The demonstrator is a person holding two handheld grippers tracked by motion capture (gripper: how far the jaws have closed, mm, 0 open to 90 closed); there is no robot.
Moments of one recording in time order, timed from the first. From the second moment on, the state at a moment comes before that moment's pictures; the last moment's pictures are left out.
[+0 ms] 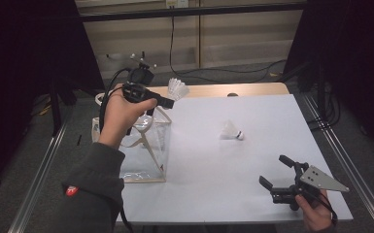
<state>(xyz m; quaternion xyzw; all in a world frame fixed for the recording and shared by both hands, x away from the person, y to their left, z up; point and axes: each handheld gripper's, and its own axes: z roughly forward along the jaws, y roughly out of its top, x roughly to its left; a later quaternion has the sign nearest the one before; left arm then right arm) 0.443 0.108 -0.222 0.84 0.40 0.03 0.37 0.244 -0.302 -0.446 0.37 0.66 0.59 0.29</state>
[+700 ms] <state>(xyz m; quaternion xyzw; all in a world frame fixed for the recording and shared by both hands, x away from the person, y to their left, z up) 0.445 0.123 -0.218 0.83 0.42 0.04 0.37 0.244 -0.302 -0.446 0.37 0.66 0.59 0.29</state>
